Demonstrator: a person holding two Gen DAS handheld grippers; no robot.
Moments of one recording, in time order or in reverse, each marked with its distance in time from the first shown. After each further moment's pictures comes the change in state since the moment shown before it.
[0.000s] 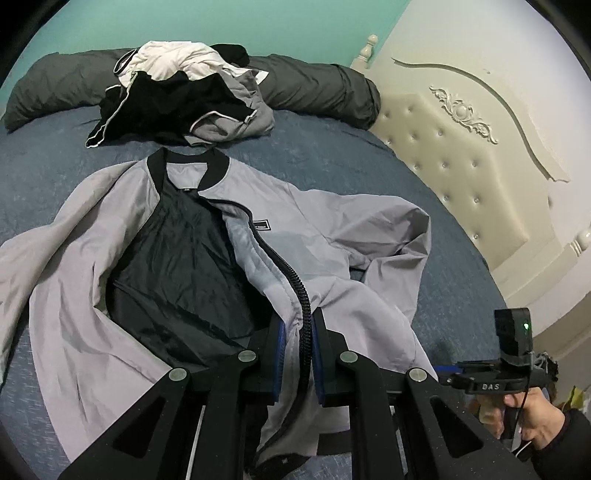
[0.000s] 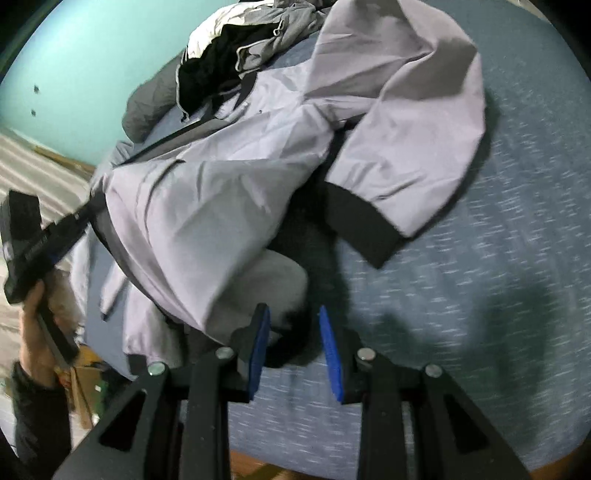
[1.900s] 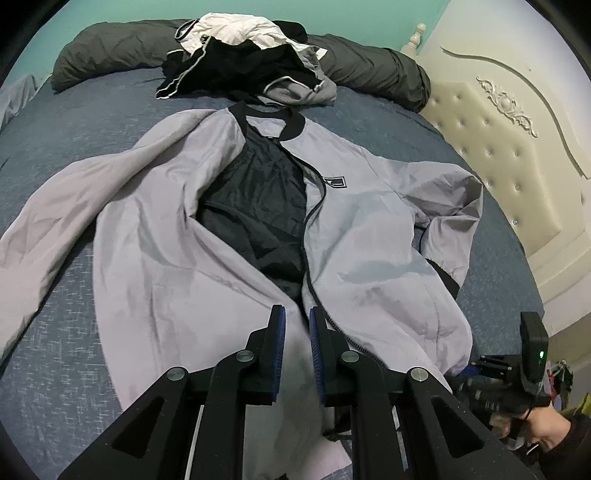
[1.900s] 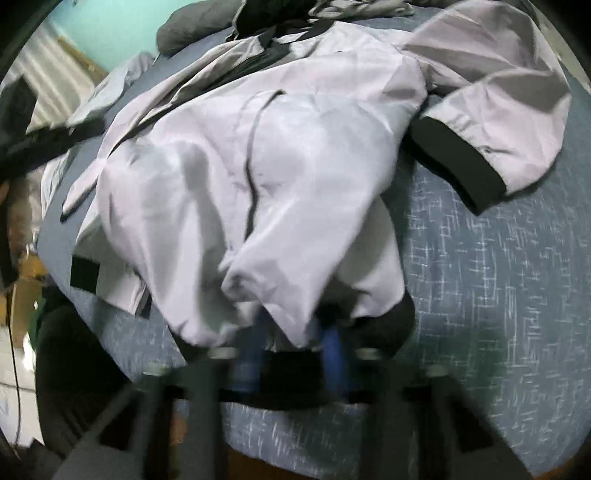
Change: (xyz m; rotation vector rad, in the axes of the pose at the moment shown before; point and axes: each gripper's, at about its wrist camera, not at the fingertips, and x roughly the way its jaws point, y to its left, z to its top) left arm -0.039 0.071 -0.073 -0.087 0.074 0.150; right arm 0.051 0.054 -0.063 -0.312 0.040 -0.160
